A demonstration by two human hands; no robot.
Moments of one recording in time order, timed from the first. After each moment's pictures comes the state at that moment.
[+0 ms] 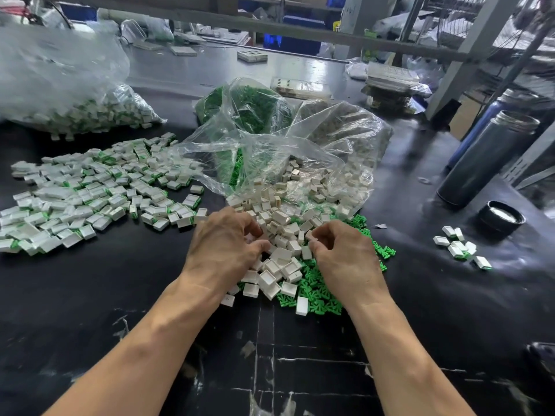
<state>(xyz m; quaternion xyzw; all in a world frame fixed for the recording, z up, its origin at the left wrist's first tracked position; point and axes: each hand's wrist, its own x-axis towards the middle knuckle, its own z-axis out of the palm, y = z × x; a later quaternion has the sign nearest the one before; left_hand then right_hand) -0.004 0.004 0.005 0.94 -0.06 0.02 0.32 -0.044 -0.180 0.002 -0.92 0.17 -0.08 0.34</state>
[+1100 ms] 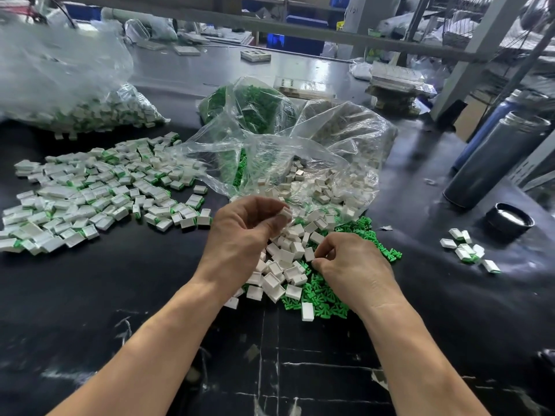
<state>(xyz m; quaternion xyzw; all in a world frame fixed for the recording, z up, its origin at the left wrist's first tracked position) -0.012 -0.009 0.015 0.68 -0.11 -0.01 0.73 -0.046 -0.186 0.012 -0.96 0.15 0.02 0.22</state>
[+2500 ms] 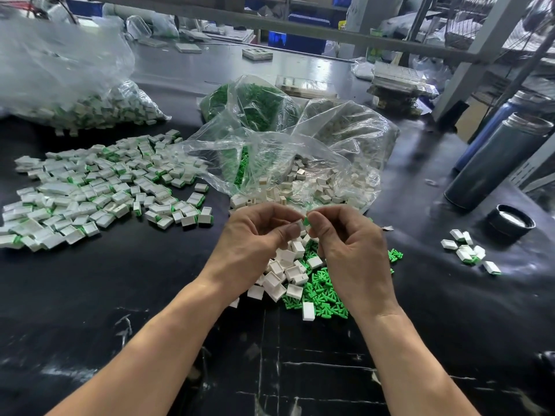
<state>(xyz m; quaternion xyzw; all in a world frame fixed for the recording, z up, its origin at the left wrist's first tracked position) -0.010 -0.008 0.007 0.70 -0.17 -0.05 0.69 -0.046 -0.174 0.001 -0.80 0.00 -0.23 0.56</state>
